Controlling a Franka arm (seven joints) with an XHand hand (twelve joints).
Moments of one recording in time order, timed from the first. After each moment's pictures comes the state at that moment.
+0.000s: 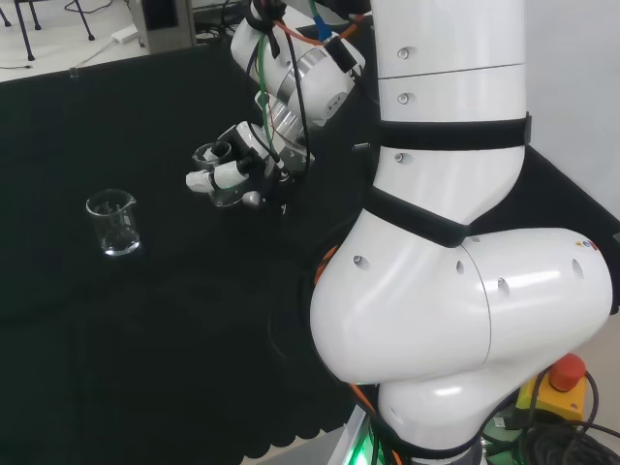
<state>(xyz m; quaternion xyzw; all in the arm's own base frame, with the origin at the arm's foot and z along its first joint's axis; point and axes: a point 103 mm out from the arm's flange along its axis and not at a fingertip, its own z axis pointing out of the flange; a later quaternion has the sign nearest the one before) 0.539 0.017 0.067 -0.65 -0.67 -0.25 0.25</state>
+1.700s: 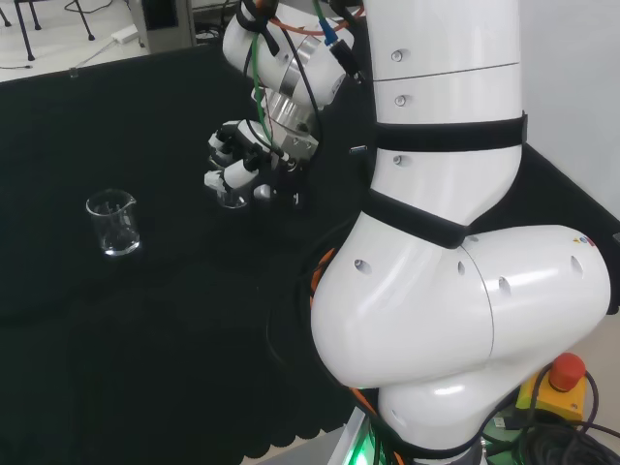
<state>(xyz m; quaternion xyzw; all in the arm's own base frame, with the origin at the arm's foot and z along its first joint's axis) 0.537 0.000 0.073 -0.65 -0.70 -0.17 0.24</state>
